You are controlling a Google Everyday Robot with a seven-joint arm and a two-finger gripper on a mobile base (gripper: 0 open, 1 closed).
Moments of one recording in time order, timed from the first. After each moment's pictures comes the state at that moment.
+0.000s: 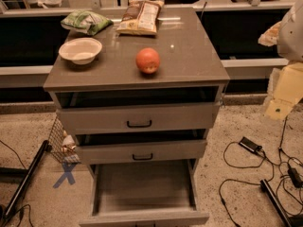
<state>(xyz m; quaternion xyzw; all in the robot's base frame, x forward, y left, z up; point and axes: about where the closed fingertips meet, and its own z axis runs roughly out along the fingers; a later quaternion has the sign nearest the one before) 0.438 -0.217 0.976 -0.60 0.78 -0.03 0.16</state>
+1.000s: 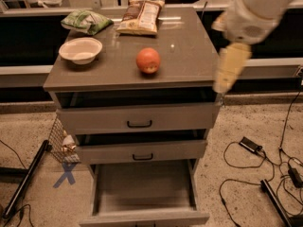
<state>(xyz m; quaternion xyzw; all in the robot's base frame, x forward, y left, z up) 0.546 -0.169 0.952 -0.65 0.73 -0.03 0.19</state>
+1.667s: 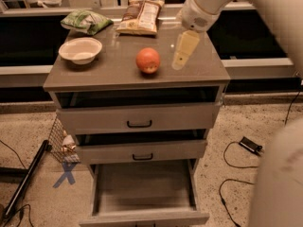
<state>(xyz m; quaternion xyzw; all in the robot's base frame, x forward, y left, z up) 0.680 -0.093 0.920 -0.66 0.71 0.02 0.25</state>
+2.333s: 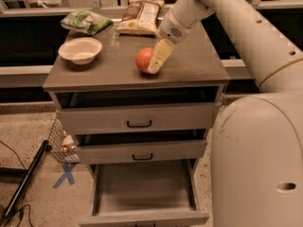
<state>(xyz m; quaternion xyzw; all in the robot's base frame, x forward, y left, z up) 0.722 -0.024 0.867 -0.63 0.71 0.15 0.26</state>
